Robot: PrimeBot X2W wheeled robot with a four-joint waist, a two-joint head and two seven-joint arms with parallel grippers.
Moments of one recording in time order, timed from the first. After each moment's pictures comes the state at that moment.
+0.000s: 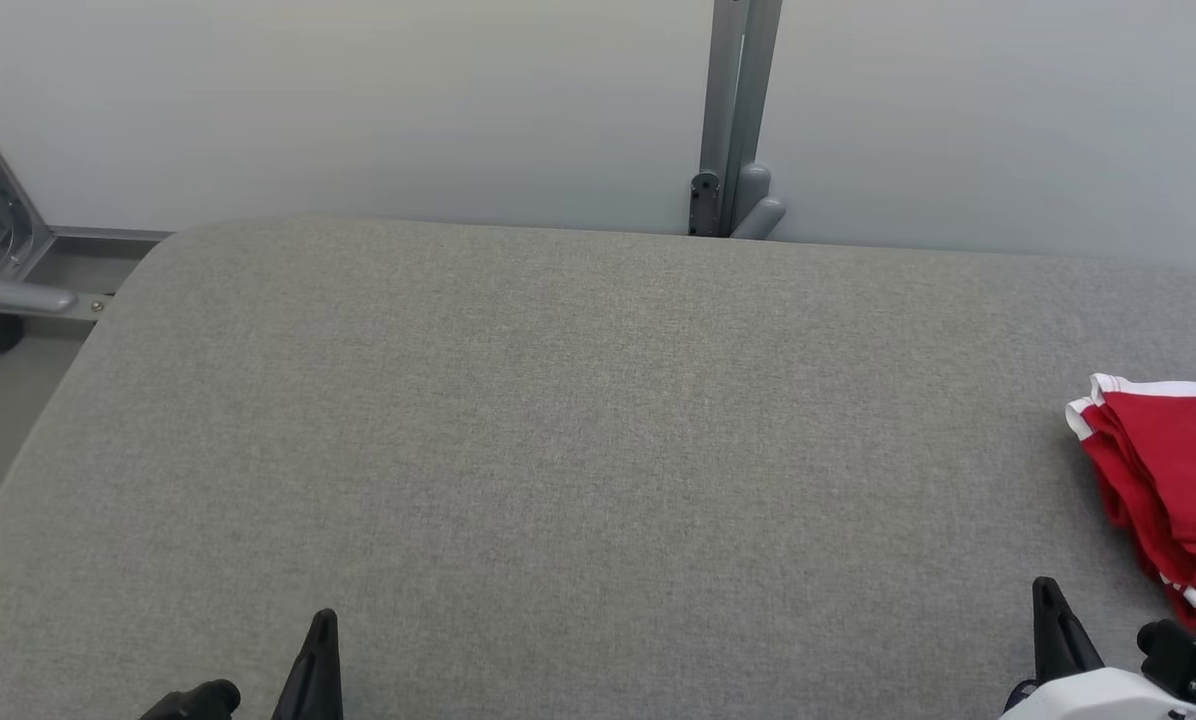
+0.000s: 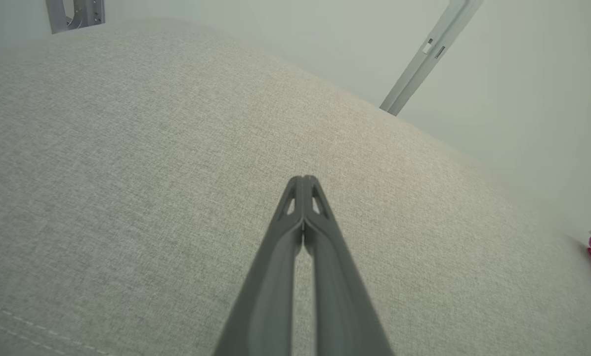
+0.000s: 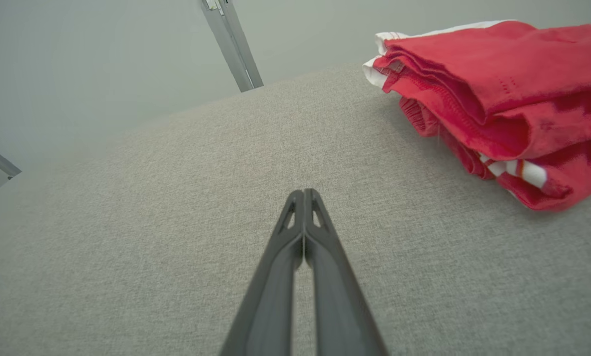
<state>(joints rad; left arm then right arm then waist) 0.11 0.05 -0.08 0.31 -0.49 -0.12 -0.21 0.07 -0.03 -0.17 0.35 0.30 0.13 -0.19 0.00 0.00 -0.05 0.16</state>
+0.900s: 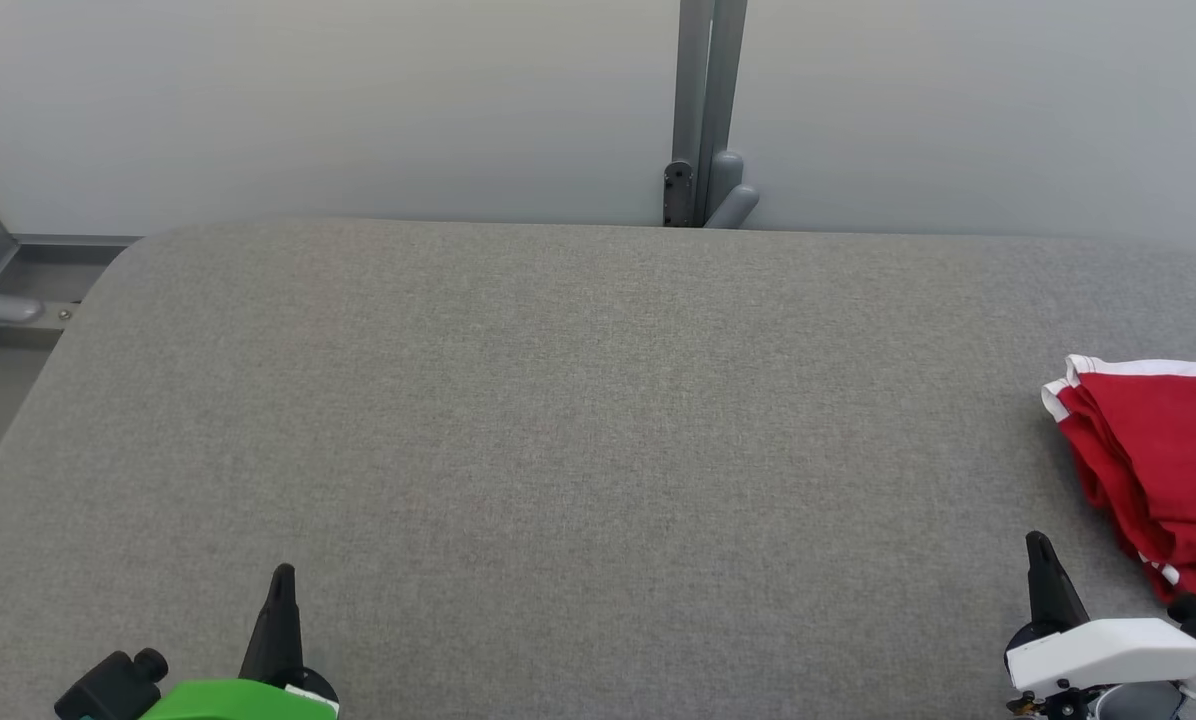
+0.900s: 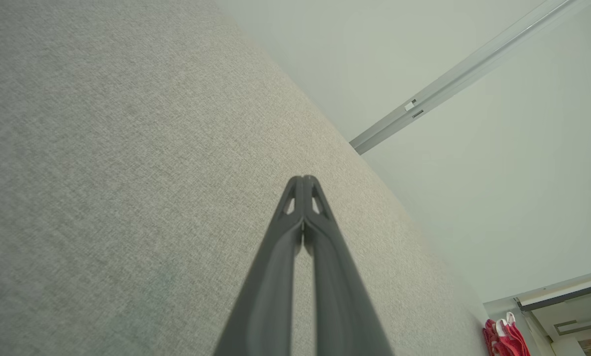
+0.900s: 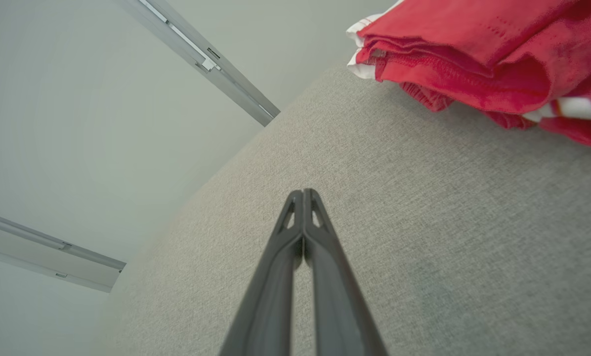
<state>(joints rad) 0.04 0.06 -0.03 0.29 -0.90 -0.12 -0.11 0.01 -0.04 -0.15 0.31 0.77 0.13 -0.09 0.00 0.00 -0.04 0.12</state>
